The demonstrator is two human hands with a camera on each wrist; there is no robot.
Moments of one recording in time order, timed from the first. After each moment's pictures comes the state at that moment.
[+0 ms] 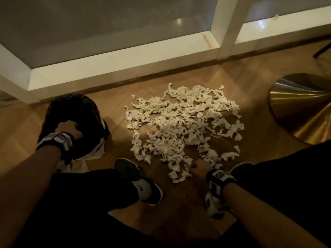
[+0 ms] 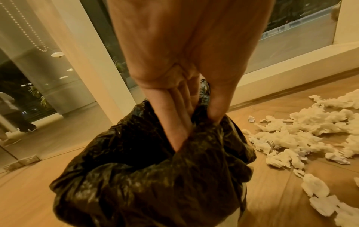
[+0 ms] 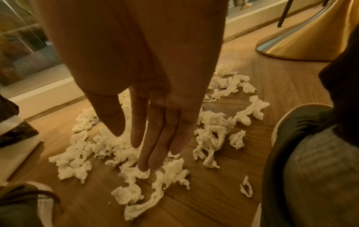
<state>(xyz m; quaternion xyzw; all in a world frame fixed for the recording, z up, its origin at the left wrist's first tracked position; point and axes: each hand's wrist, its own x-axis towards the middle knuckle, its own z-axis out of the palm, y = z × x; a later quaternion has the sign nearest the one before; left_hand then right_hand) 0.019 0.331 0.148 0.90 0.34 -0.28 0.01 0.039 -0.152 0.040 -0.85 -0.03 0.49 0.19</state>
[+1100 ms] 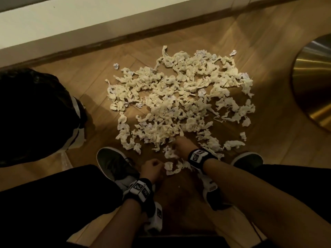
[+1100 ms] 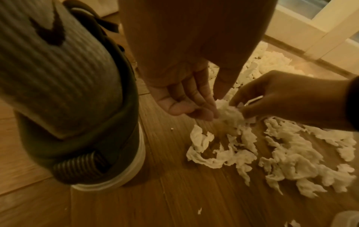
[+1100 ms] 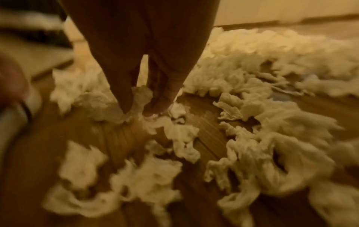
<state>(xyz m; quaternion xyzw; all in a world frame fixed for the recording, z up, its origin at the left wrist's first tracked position) -0.025 0.040 -0.013 0.68 0.41 -0.35 0.50 0.105 -0.089 -0.033 -0.84 -0.25 0.46 0.13</state>
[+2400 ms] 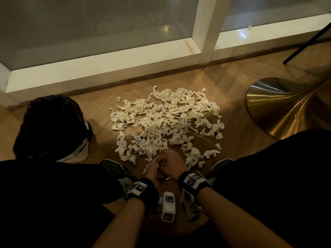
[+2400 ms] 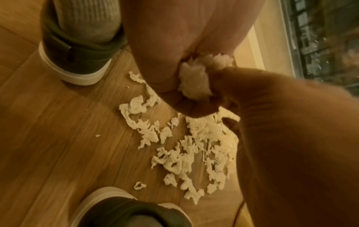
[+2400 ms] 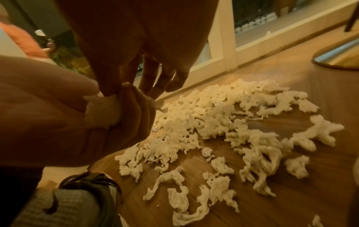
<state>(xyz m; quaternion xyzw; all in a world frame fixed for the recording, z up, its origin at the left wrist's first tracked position) -0.030 -0.028 0.075 0.36 0.49 -0.16 0.78 0.007 -0.114 0.106 -0.89 -0.23 0.23 0.32</state>
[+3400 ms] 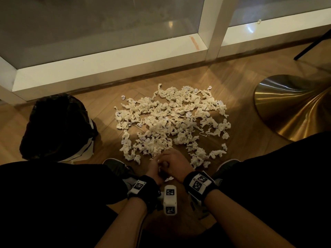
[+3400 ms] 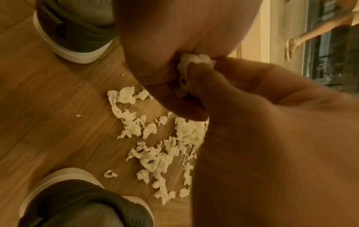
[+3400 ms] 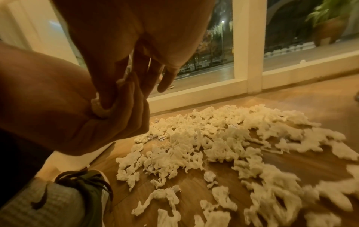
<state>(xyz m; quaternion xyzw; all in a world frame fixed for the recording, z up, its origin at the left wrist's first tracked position) -0.023 -0.009 0.090 0.28 0.48 -0.17 0.81 0.013 -0.110 0.121 -0.87 -0.35 0.21 0.28</state>
